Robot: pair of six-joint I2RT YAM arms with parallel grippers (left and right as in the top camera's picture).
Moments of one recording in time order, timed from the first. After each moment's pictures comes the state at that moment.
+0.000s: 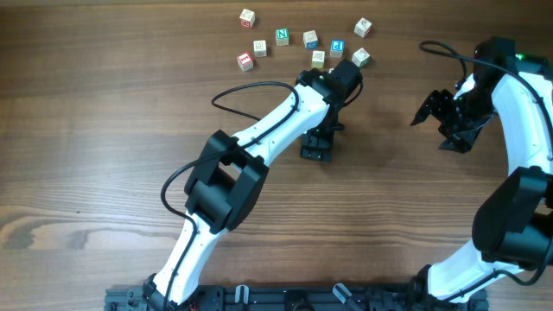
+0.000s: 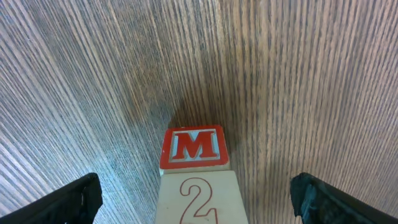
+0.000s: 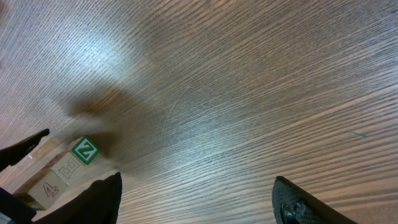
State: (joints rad) left arm -0.73 2.34 1.96 -1.08 0.05 -2.09; right arm -0.22 1.83 1.51 -1.28 -0.24 0.40
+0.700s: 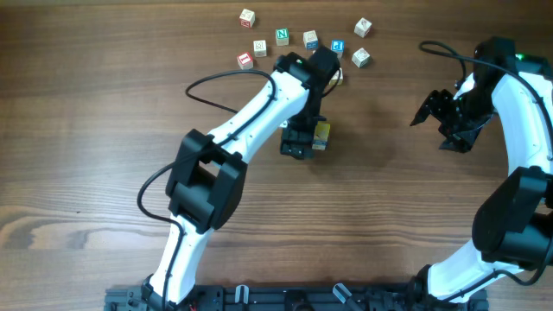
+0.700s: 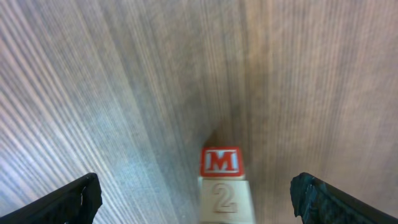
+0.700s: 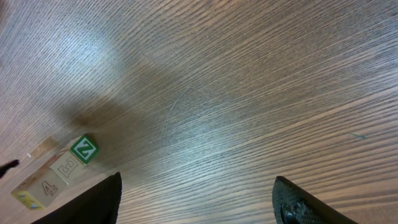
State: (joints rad) left arm -0.64 2.26 1.95 -1.24 0.10 -2.01; right arm -0.22 1.83 1.51 -1.28 -0.24 0.39
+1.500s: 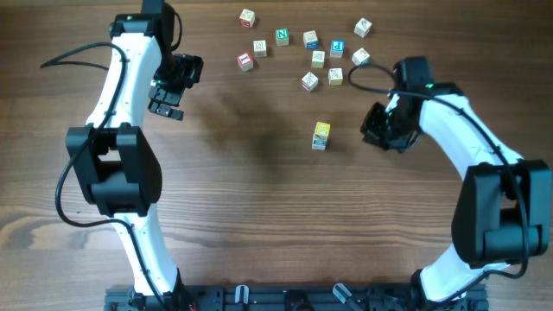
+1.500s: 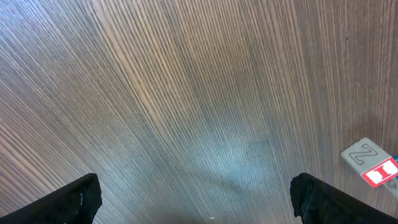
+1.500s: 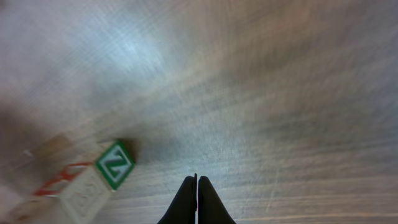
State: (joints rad) left arm -0.02 2.18 1.95 -1.30 0.08 -1.23; right arm 0.10 1.82 1.19 -0.81 -0.30 0.63
